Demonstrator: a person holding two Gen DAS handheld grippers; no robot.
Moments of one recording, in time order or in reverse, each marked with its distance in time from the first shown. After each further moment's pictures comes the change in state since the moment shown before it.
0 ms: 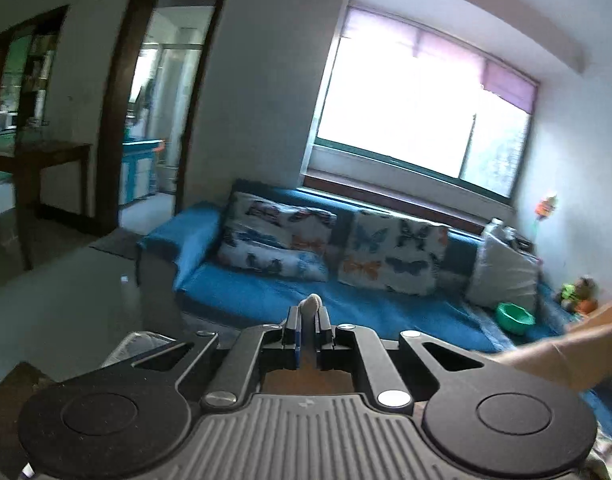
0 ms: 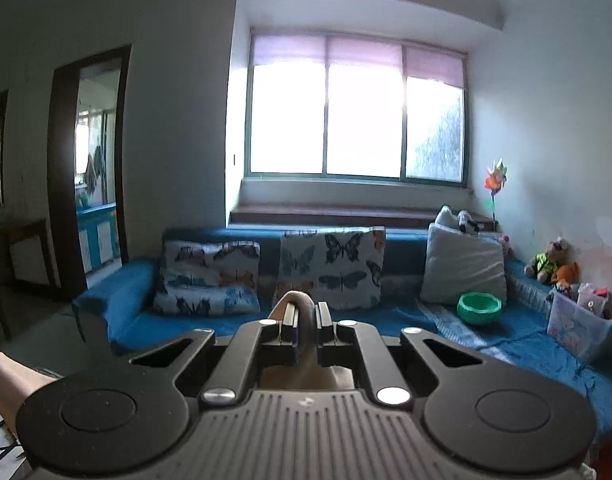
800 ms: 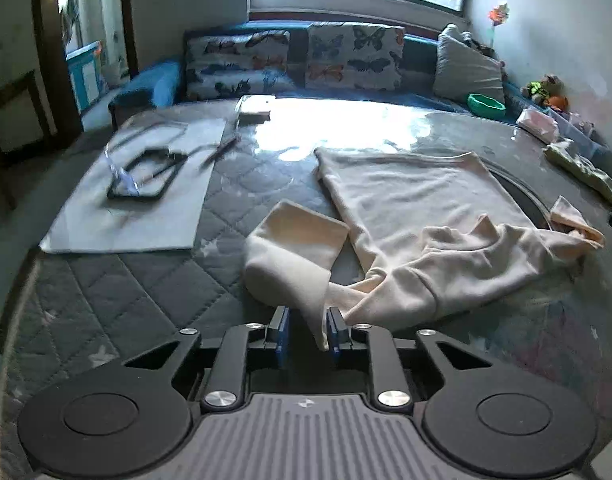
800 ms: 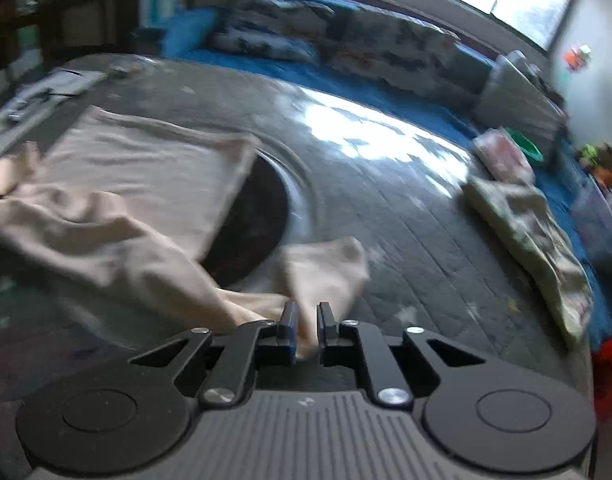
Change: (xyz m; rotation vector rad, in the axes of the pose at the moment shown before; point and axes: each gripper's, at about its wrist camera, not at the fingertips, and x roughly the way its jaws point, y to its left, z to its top) left arm -0.103 0.057 -0.246 0.267 0.448 -0.067; right arm -0.102 0.006 -0.234 -0.298 0.639 0.158
